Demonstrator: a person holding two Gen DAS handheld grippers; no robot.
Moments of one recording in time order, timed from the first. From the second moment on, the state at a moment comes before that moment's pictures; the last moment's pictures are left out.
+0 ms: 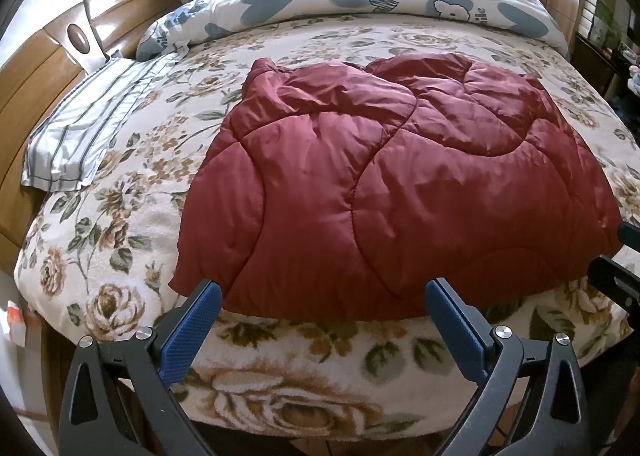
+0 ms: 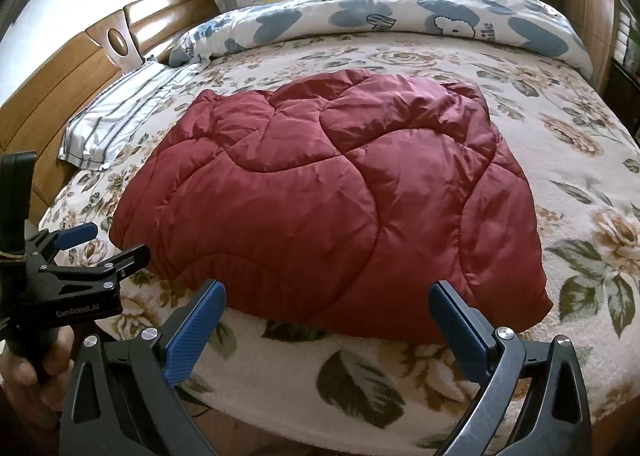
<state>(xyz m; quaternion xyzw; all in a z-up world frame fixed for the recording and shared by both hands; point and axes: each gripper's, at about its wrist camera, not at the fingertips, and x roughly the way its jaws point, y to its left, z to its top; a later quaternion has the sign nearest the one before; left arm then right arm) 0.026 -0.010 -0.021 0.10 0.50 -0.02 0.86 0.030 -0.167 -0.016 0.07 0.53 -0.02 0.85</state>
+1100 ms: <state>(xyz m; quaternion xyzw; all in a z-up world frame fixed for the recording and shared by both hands) 0.032 -0.011 -0.021 0.10 0.49 -0.02 0.86 0.036 -0.171 -0.019 0.06 0.53 -0.02 0.85</state>
